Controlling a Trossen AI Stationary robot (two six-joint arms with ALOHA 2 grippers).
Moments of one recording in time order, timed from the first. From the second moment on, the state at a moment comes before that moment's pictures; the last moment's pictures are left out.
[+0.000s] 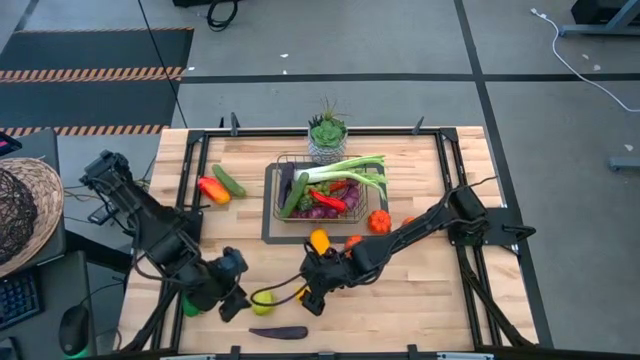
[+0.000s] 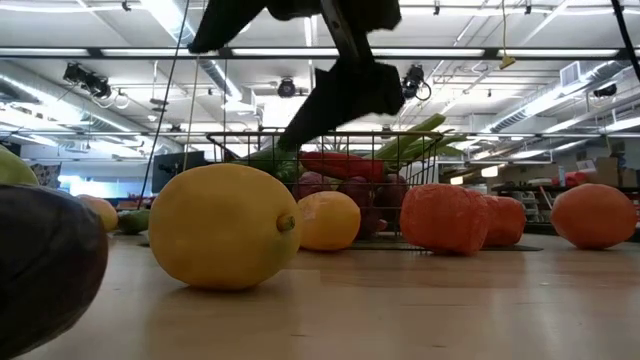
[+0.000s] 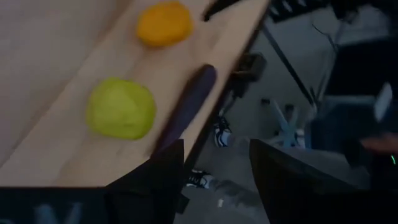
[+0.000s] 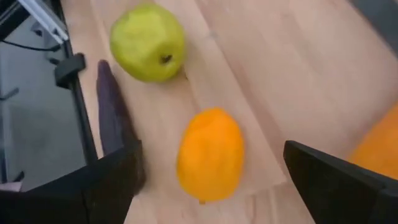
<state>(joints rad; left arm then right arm) -0.81 1.26 1.09 -0.65 -0.20 -1.42 0.41 2.08 1.62 -0.46 0.15 0.89</state>
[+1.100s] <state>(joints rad) -0.82 1.26 1.09 -0.55 -0.29 -1.36 0.50 2.13 1.36 0.08 0.30 0.68</state>
